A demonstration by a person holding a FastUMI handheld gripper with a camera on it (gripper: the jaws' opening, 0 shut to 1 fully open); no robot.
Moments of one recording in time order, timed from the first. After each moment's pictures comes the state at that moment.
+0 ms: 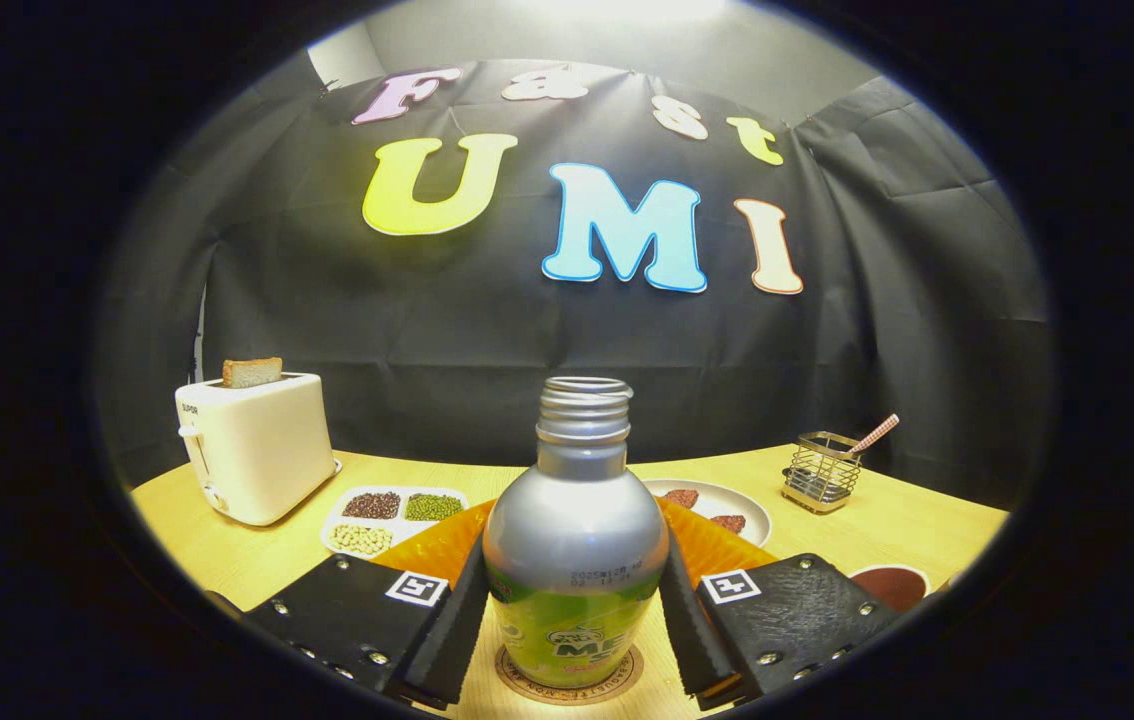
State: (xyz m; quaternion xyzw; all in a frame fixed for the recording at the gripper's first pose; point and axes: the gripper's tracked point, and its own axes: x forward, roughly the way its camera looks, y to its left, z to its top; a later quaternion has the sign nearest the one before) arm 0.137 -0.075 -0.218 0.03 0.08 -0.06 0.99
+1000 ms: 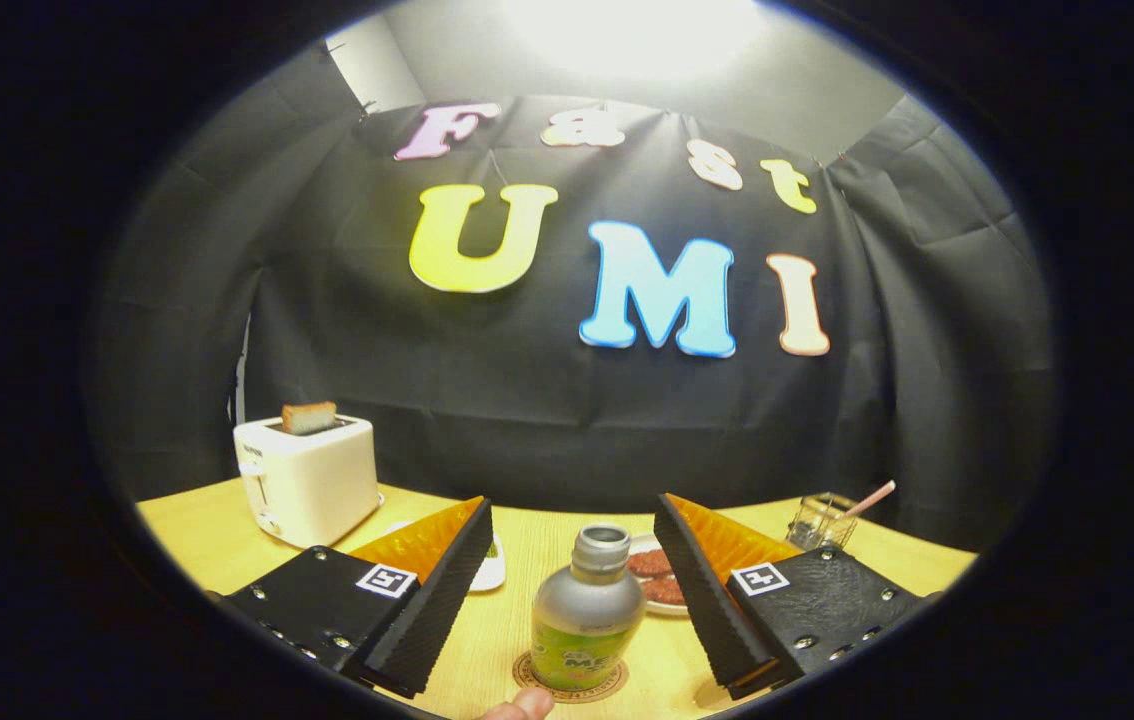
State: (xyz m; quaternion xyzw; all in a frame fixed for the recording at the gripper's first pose) arm 0.097 -0.064 -0.121 0.00 0.01 -0.01 1.00
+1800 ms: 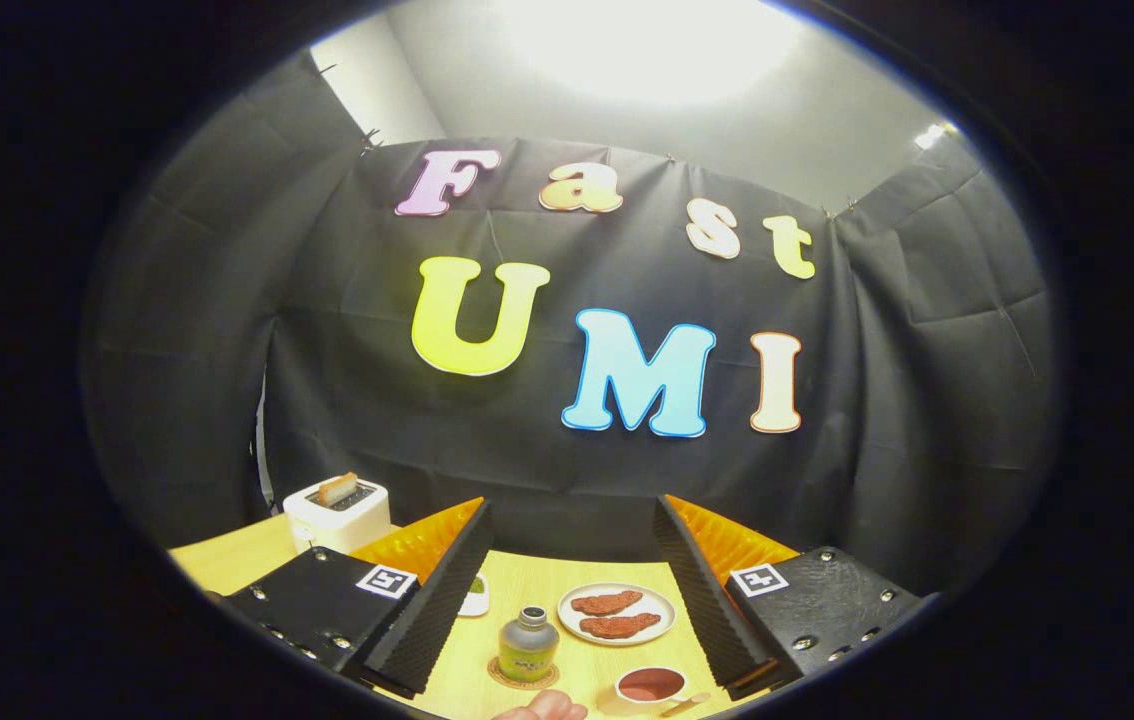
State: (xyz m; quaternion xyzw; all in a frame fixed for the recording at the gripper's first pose) arm 0.027 -0.108 0.035 -0.01 0.00 0.00 1.00
